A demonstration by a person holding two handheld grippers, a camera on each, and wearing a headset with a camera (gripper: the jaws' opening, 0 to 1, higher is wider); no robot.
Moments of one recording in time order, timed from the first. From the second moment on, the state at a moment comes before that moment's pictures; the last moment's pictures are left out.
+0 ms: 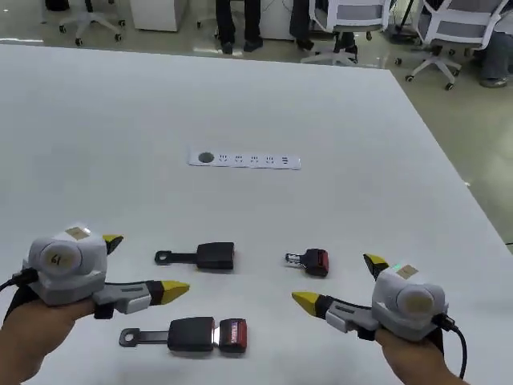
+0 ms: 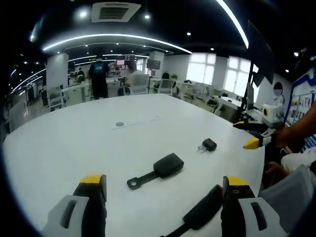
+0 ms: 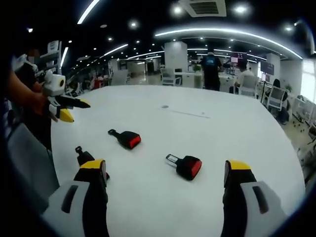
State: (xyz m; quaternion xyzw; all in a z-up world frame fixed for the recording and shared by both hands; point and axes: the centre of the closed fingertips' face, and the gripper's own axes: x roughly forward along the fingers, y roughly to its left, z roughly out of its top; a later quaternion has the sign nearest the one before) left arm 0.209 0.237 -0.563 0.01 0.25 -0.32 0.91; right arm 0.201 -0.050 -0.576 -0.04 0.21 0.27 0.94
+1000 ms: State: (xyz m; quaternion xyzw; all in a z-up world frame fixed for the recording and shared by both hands) left arm 0.148 0.280 -0.528 0.03 0.23 -0.34 0.91; right arm 0.146 -0.073 -0.554 -0.07 0.19 0.31 0.93
